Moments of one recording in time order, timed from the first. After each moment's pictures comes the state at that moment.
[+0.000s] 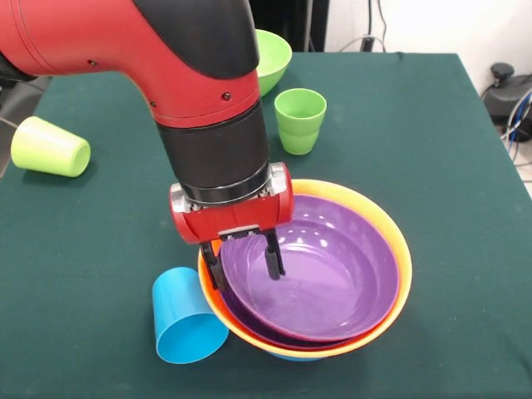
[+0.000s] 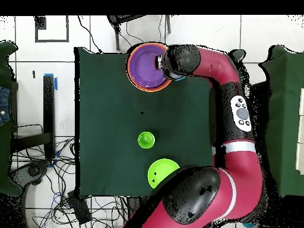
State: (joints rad) arm -0.54 -0.27 0.56 0.93 -0.37 0.89 1.49
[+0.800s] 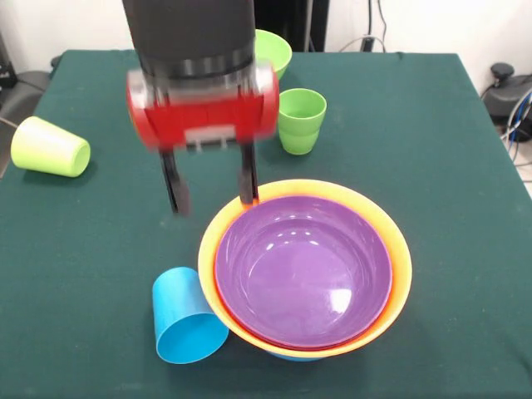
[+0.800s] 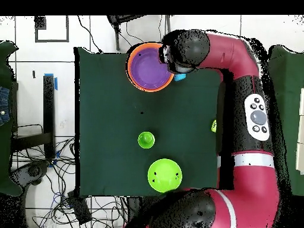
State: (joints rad) arm -0.50 -0.48 0.47 0.97 -0.34 1.00 1.49
